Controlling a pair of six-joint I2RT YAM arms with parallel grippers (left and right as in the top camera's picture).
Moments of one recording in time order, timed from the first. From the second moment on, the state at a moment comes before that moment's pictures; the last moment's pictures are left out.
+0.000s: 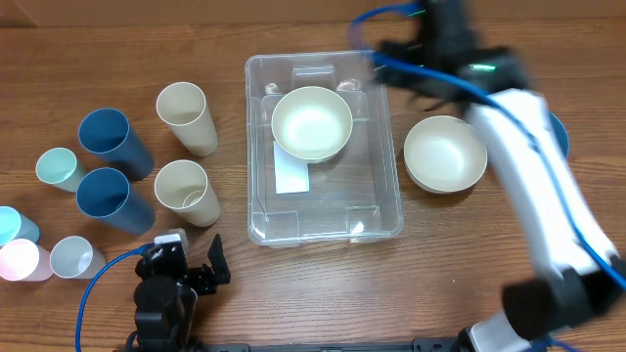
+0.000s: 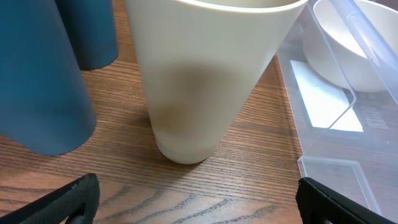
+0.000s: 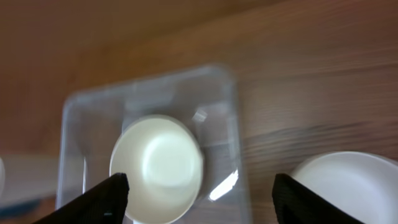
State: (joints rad) left arm -0.04 0.02 0.16 -0.64 -0.05 -0.21; right arm 0.26 1.74 1.87 -0.98 -0.03 0.44
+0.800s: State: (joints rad) left arm -0.04 0.02 0.16 -0.64 -0.05 -0.21; right arm -0.54 1.89 1.29 -0.72 -0.18 0.62
